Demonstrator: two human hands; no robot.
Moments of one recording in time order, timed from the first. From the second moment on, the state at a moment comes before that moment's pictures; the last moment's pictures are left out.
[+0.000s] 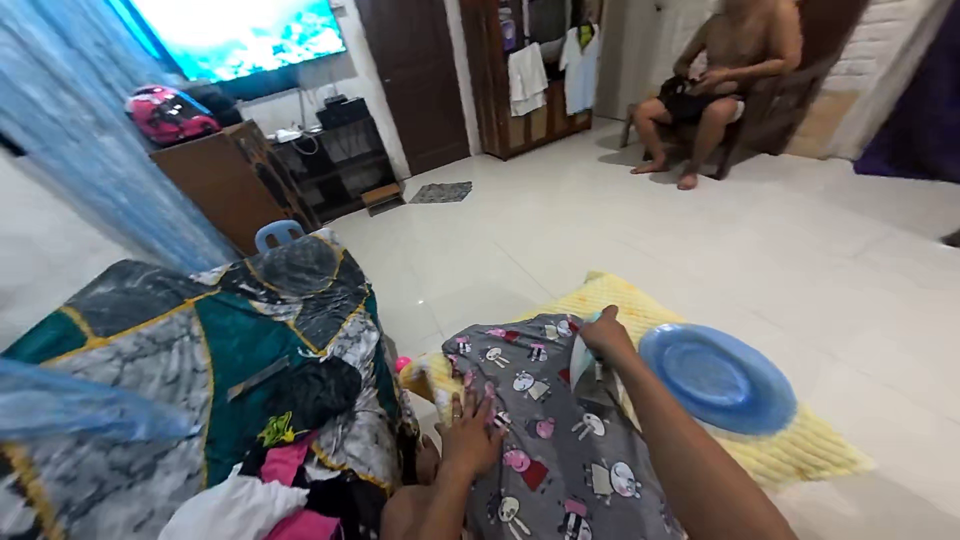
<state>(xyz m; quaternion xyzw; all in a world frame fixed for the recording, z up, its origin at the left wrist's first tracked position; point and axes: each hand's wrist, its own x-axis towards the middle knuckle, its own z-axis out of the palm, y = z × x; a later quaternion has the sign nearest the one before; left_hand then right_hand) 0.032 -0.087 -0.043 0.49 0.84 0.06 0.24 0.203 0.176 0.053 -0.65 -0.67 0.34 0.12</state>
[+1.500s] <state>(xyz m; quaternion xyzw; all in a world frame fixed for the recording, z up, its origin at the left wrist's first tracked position) 0.029 -0.081 -0.073 0.37 0.89 0.24 0.09 0.241 0.058 0.040 -0.62 -0.69 0.35 0.10</state>
